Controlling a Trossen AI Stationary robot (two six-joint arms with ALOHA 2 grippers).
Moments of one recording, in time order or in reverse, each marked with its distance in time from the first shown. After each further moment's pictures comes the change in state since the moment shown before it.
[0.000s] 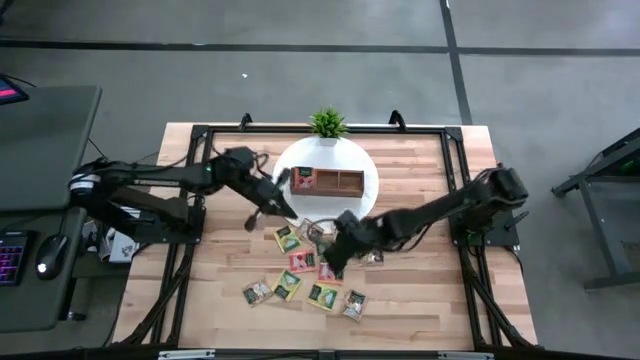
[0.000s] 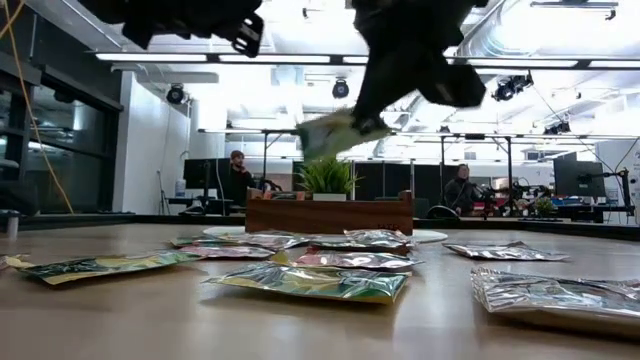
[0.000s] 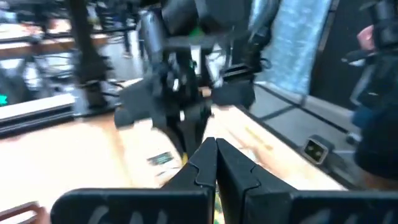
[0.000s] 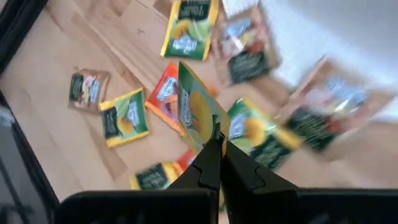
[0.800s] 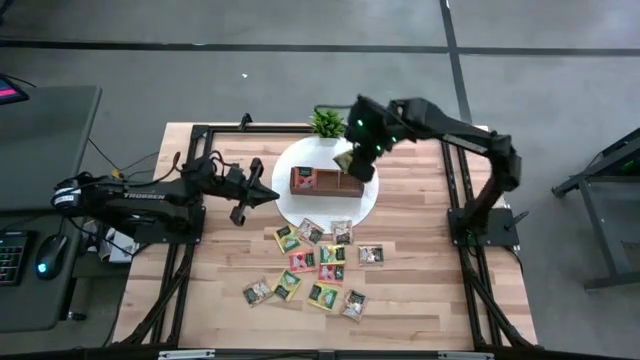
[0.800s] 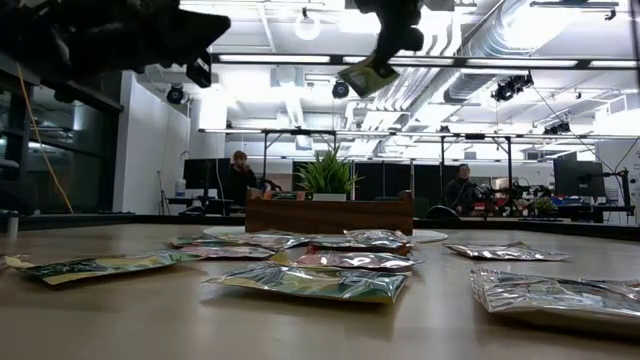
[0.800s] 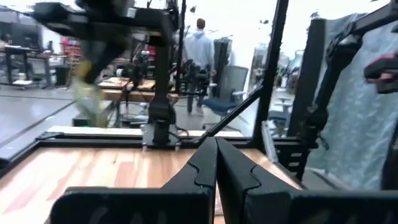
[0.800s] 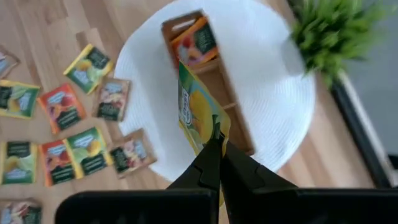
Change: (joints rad) left arm 0.082 -0.205 -0.447 0.661 -0.199 -0.361; right arm -0.580 0.025 0.667 -0.755 -0.212 -1.010
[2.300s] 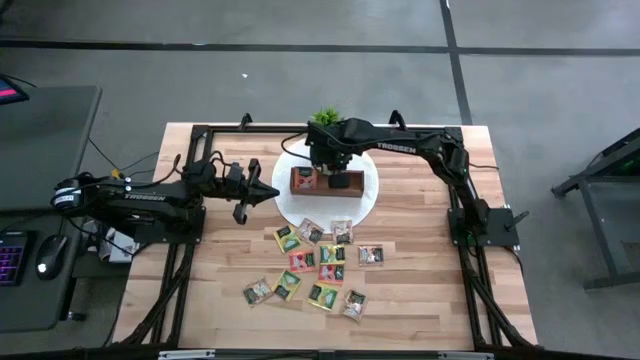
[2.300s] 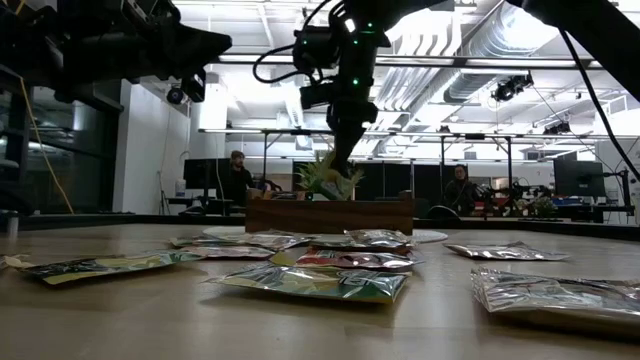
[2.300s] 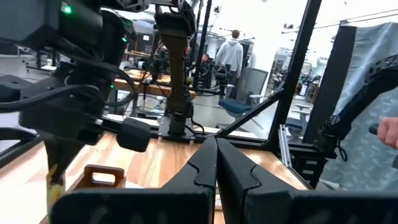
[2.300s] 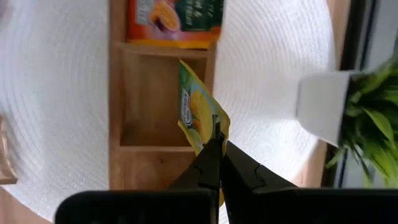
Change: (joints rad) left arm 0.000 0.001 -0.041 0.007 -0.103 -0.050; right arm -0.014 0.387 0.001 0.167 0.121 -0.458
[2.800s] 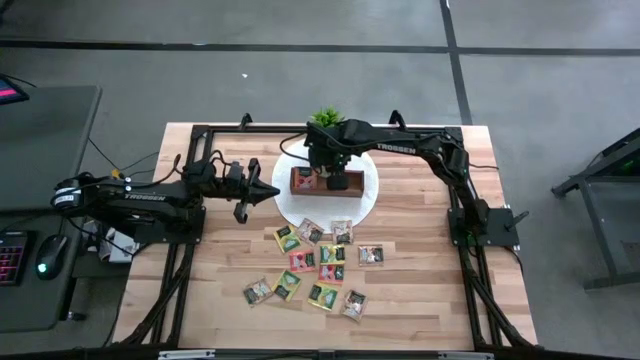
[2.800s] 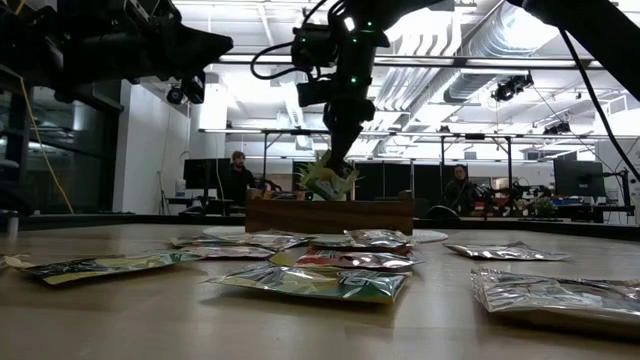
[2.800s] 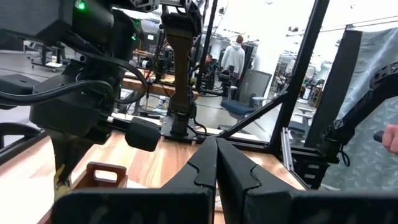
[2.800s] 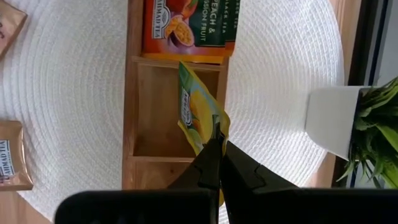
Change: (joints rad) left arm 0.000 0.000 0.000 -0.001 -0.019 -0.025; right arm 0.003 0.000 0.000 0.015 -0.025 -0.002
